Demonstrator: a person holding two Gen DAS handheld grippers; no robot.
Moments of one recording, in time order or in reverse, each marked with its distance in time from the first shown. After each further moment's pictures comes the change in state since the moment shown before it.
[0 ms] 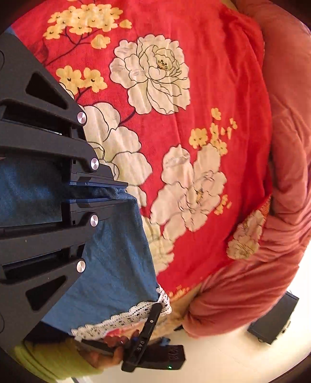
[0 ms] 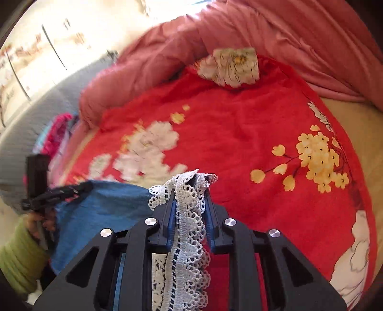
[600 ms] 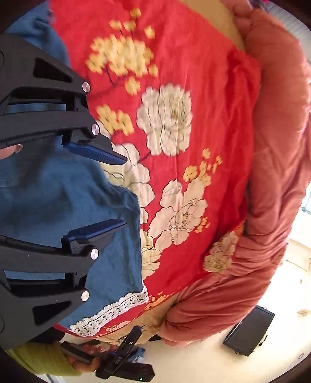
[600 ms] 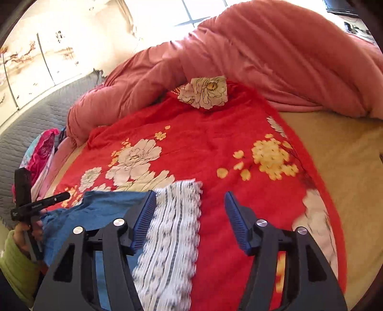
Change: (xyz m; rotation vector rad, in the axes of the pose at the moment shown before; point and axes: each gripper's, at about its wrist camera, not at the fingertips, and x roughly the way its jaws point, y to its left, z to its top) left arm -0.077 0.015 -0.041 -0.105 -0.171 0.091; right arm -0.080 0.004 -0.046 0.055 -0.185 -0.100
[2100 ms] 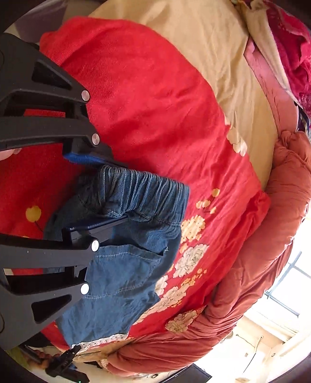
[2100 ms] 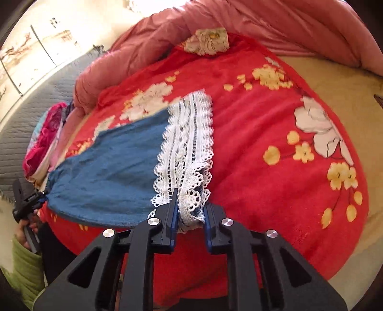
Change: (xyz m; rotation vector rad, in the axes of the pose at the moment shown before) left arm -0.127 0.124 -0.124 -0.390 -0.078 0.298; right arm -0.024 0.015 -0.082 0.031 0.235 0.020
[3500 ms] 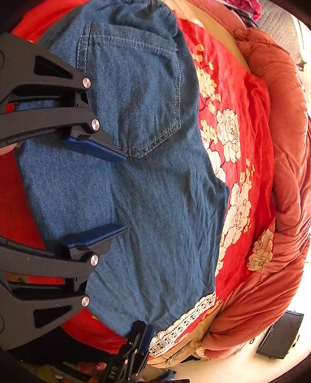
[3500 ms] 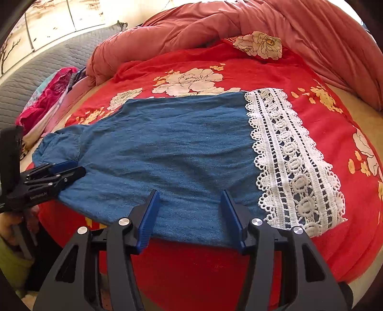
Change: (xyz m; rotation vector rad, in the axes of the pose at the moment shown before) left arm 0.057 -0.175 -0.074 0.508 0.086 -0.109; right arm 0.048 0.106 -0.019 -0.221 -0.024 -0.060
